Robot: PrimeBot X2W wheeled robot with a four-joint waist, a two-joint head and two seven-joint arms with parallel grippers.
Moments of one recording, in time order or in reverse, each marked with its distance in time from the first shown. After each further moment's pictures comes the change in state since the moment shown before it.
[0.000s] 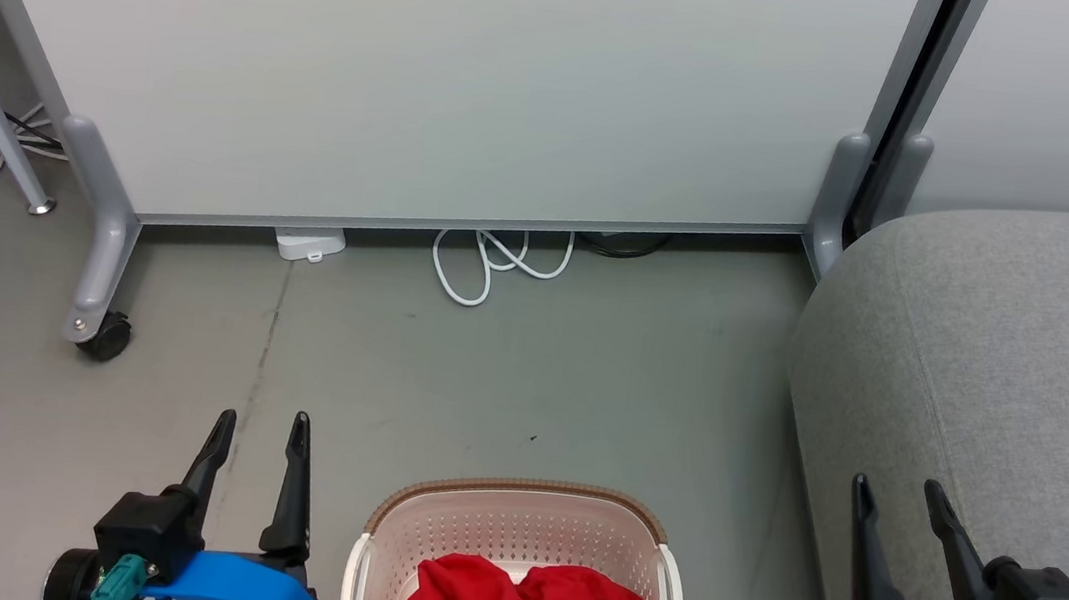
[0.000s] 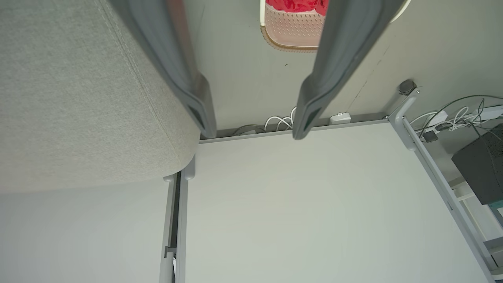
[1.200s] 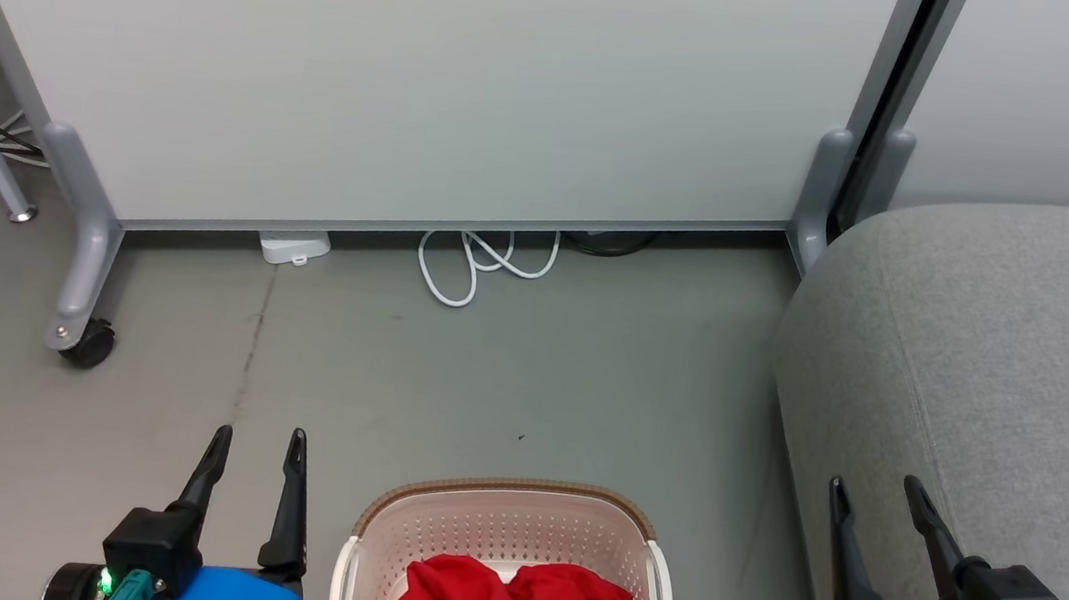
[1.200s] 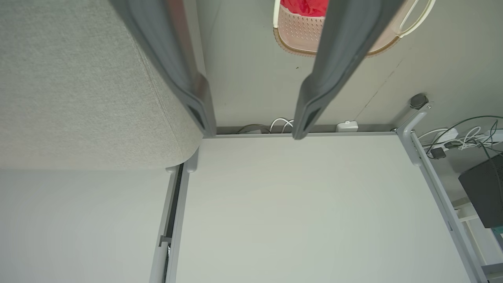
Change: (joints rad) left arm 0.005 -0.005 0.012 0.041 0.055 0.005 -0.031; right arm -0.004 -0.001 0.021 0.015 -0.104 0.000 -0.030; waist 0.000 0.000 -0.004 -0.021
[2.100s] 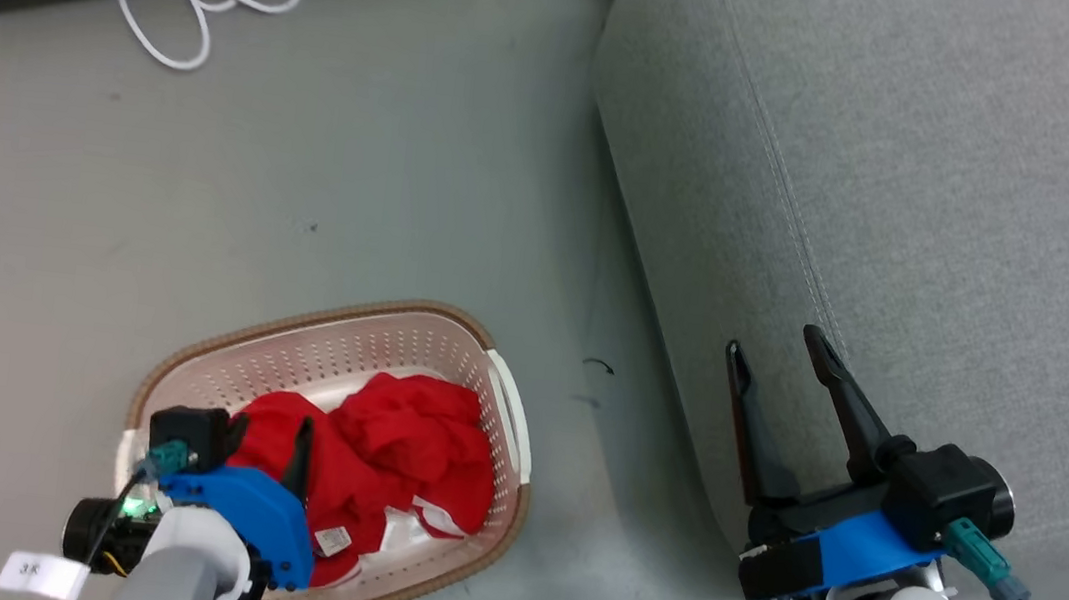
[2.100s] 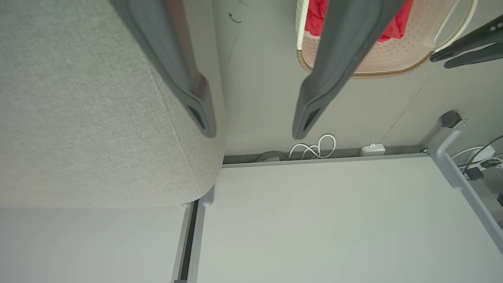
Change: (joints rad) left arm -0.357 0.026 -0.042 0.610 -0.054 -0.062 0.080; right arm -0.181 -0.002 0.203 -0.067 0.056 0.001 -0.016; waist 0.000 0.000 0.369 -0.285
